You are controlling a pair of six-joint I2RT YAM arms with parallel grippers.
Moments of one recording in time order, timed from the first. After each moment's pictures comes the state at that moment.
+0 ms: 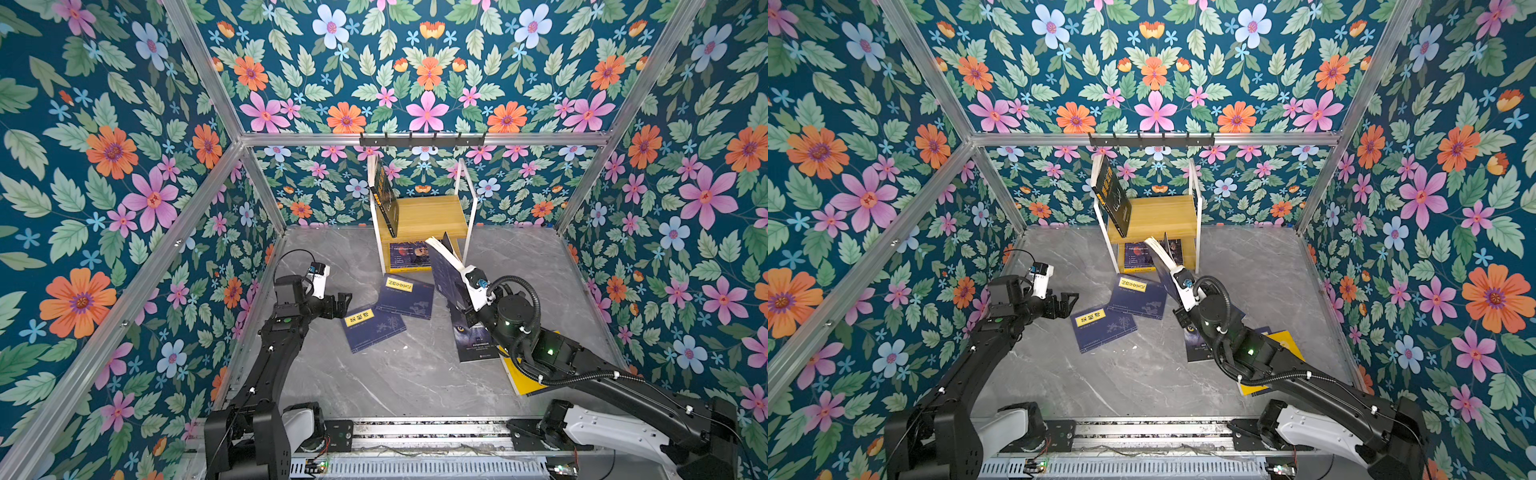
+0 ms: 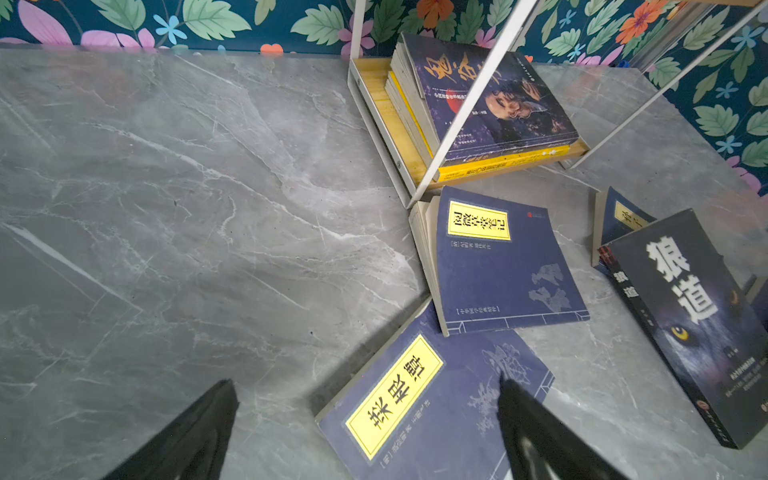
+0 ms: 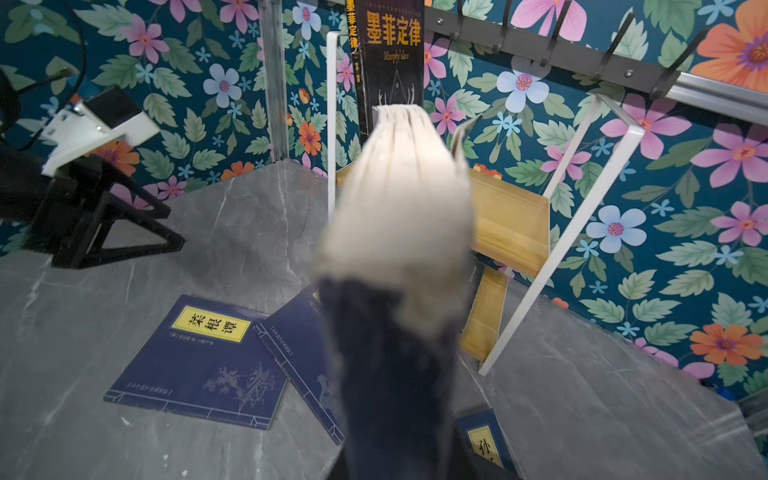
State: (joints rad) left arm 0.06 1.13 0.67 -0.19 0.46 0.09; right arm 0.91 1.01 0.83 0.00 0.43 -0.09
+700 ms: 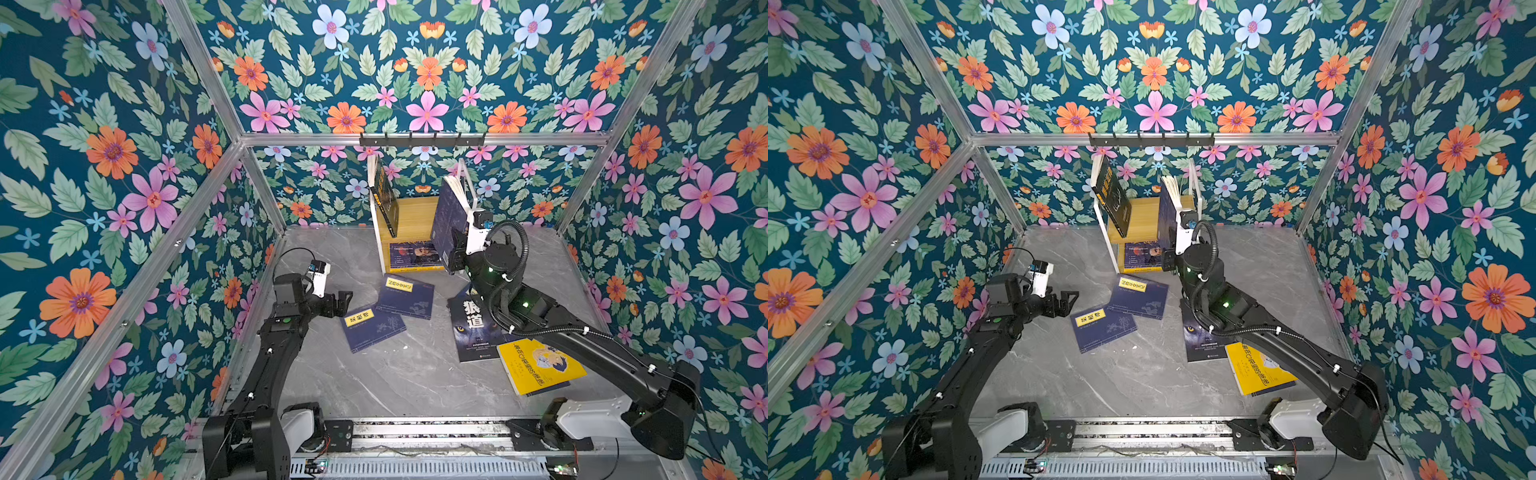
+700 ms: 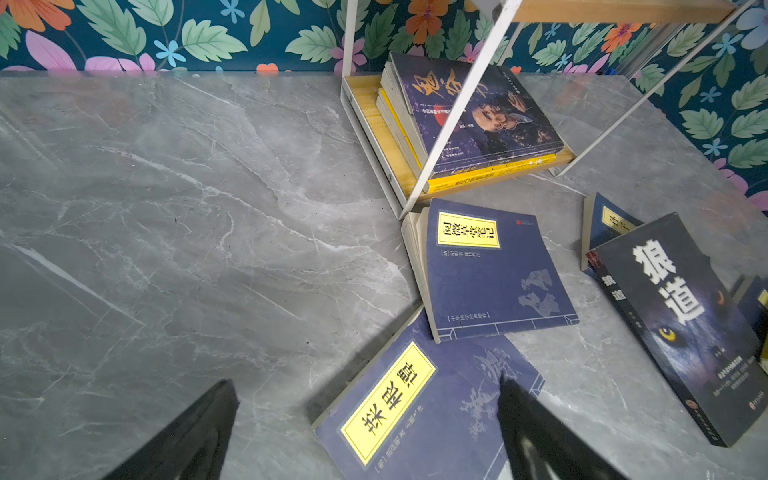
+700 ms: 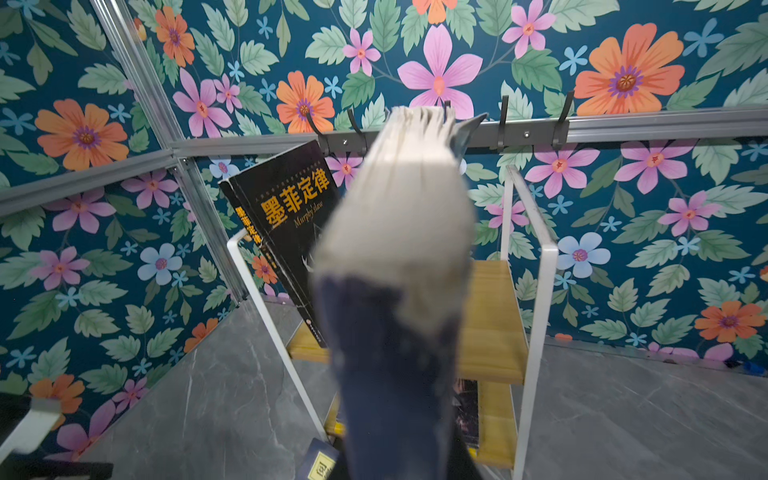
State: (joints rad) left arm 0.05 1.10 0.69 -0.20 0.46 0.09; right arm 0.78 1.33 1.23 0.10 0.50 0.13
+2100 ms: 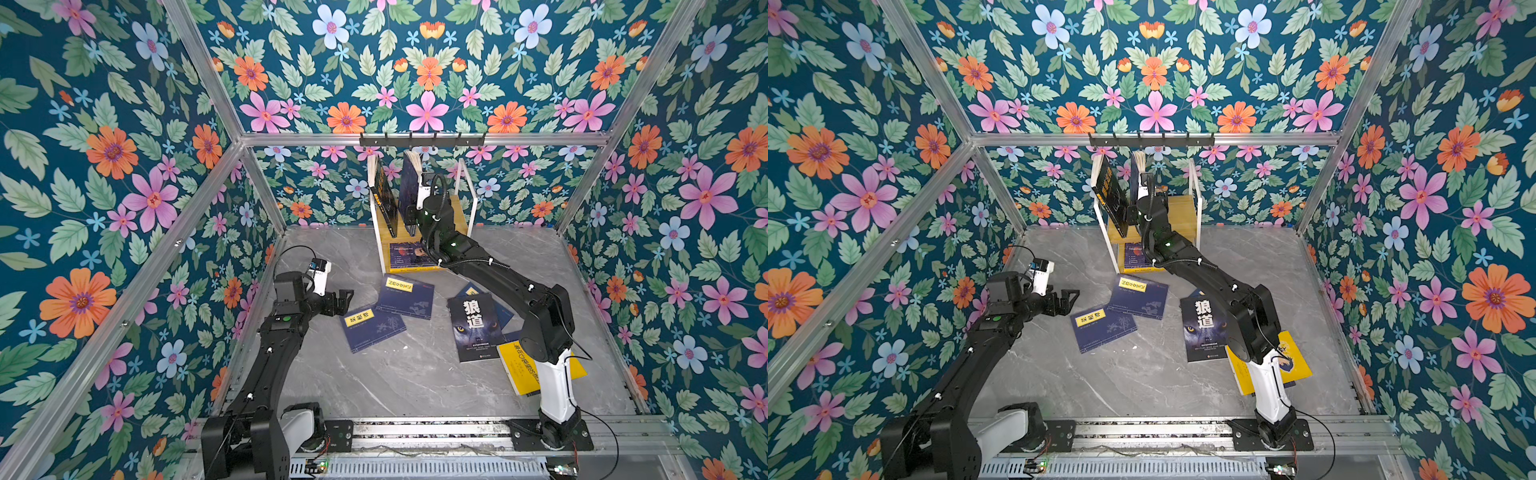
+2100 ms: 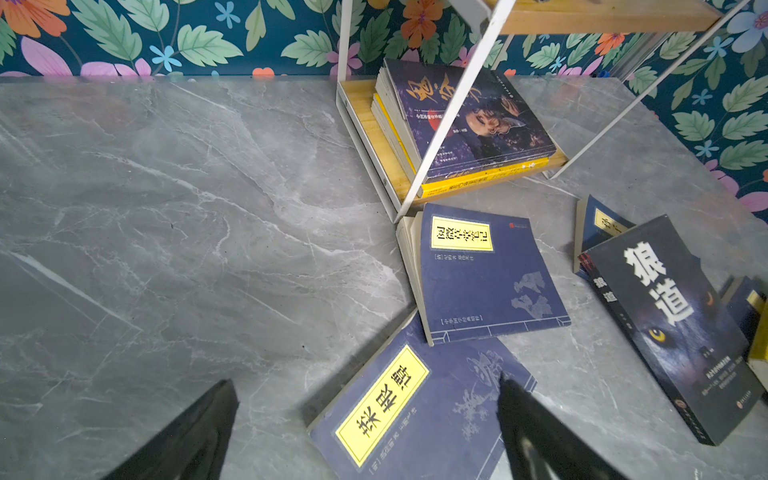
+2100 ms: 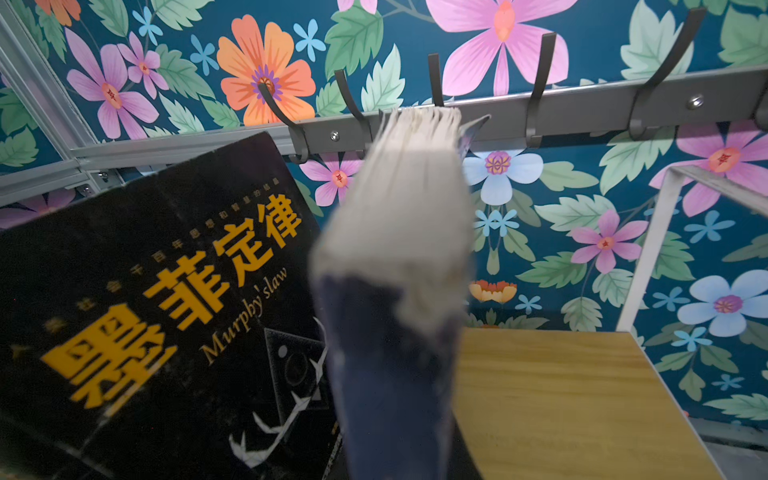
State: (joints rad) left arm 0.04 1.10 0.71 -0.23 0.46 0.09; right arm 0.68 2.08 1.96 0.10 0.42 0.15
